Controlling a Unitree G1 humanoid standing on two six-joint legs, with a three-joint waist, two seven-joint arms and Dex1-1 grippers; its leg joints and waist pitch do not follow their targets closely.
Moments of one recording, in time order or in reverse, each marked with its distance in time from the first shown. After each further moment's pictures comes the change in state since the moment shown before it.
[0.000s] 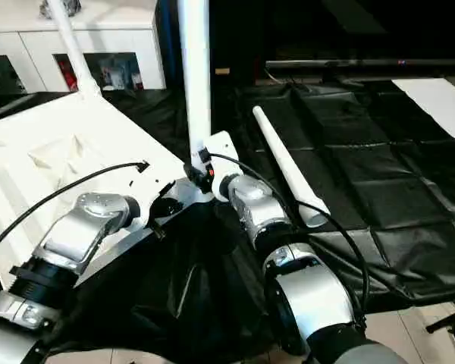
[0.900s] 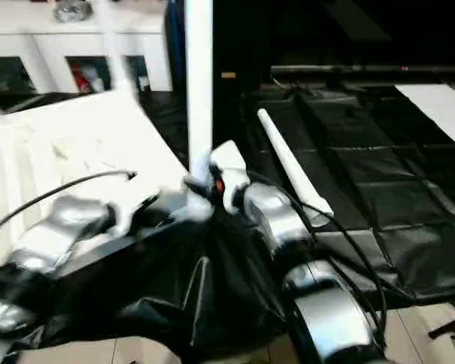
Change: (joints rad) left arm 0.001 0.030 0.007 0.067 -0.029 -0.097 -0.074; right arm 0.073 -0.055 0.071 -0.145 0.029 0.027 0.081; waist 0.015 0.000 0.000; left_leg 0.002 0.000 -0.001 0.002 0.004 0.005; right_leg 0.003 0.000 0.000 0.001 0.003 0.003
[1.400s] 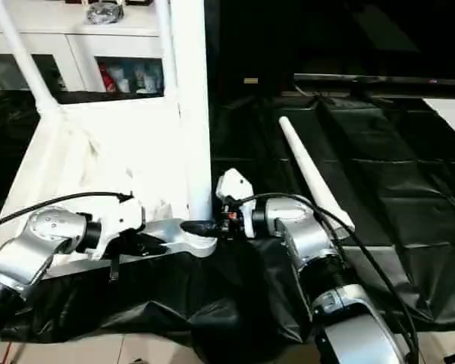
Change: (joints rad) left arm 0.126 0.230 -0.073 -0.030 -0.063 -0.370 -0.399; right arm 0.222 -0.176 0.113 -0.316 0.061 -0.013 0.637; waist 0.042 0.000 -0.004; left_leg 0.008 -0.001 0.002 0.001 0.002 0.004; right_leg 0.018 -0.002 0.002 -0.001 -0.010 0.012
